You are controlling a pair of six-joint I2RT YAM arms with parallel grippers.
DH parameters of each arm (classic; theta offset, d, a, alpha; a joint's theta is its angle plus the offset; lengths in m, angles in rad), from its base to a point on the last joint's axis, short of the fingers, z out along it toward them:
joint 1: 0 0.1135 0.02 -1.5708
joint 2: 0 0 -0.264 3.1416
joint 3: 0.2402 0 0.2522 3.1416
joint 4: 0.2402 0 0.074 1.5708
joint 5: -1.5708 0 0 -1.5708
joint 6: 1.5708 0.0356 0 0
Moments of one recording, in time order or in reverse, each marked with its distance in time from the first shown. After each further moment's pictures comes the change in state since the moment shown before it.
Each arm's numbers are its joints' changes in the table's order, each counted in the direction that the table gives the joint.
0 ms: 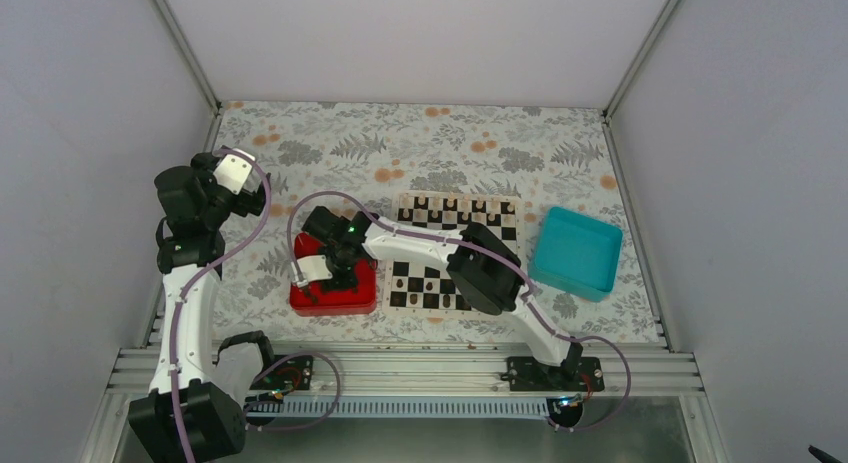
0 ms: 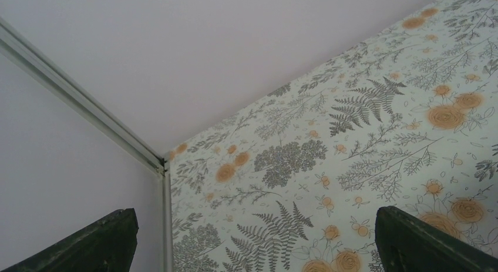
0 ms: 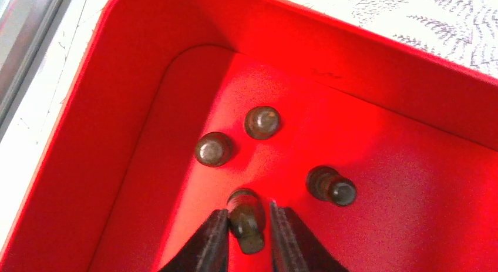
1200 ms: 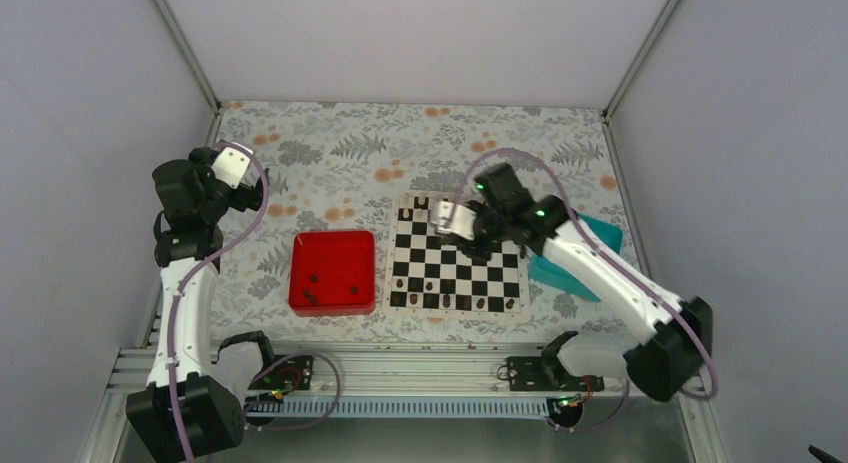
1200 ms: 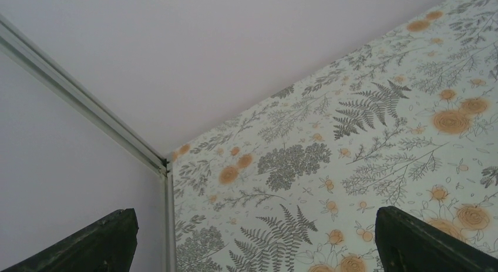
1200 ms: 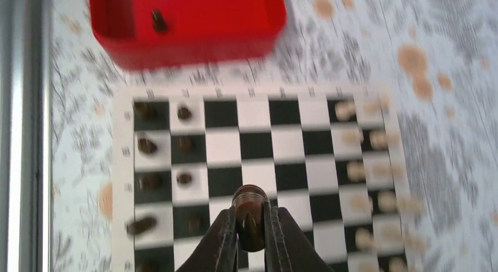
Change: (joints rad) left arm 0.000 0.028 0.039 0.012 0.006 -0.002; right arm -0.417 -0.971 -0.688 0.079 0.001 0.061
